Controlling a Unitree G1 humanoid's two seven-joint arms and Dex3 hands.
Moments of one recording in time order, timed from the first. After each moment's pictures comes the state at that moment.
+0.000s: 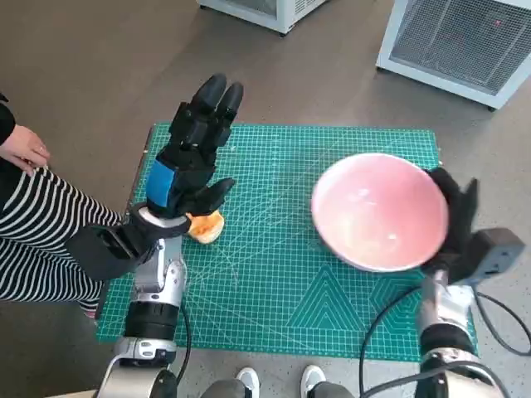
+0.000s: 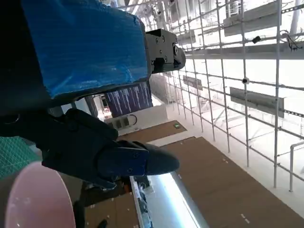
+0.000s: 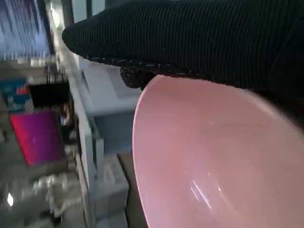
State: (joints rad) left arm -0.58 0.08 0.16 0.48 -0.36 -0.60 -0.59; right arm -0.69 -0.20 -0.35 1.25 0.23 -0.62 0.25
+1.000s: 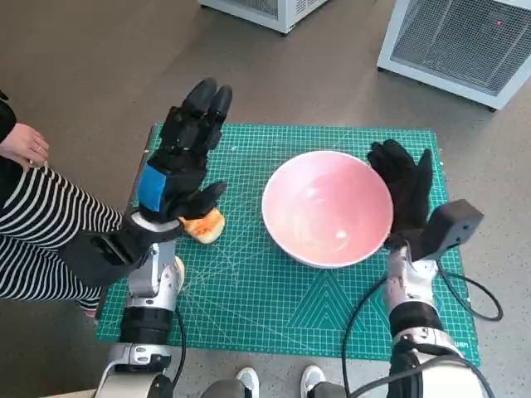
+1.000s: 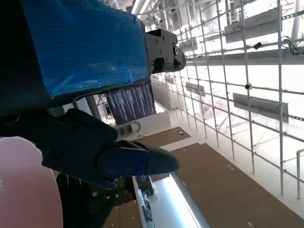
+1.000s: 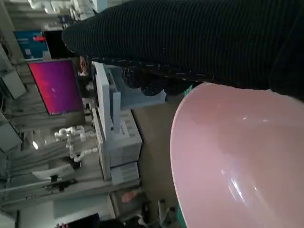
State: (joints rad) left arm -0.55 0.10 0.17 0.45 -0.35 -0.60 -0.57; right arm -0.79 -0.11 -0.32 1.26 0.23 -0.59 0.27
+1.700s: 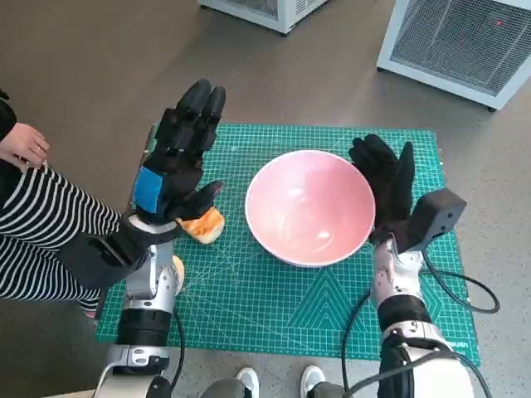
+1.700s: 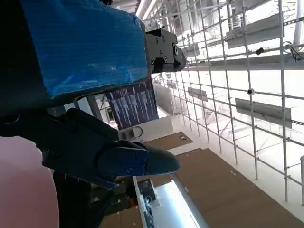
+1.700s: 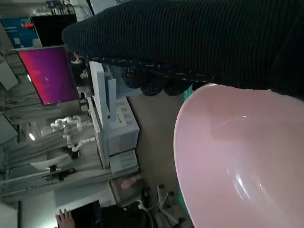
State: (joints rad) left arm -0.54 0.11 0.17 0.45 -0.35 -0.61 -0.55; right arm -0.83 -0.07 -0.32 1.27 0.23 -0.54 0.26
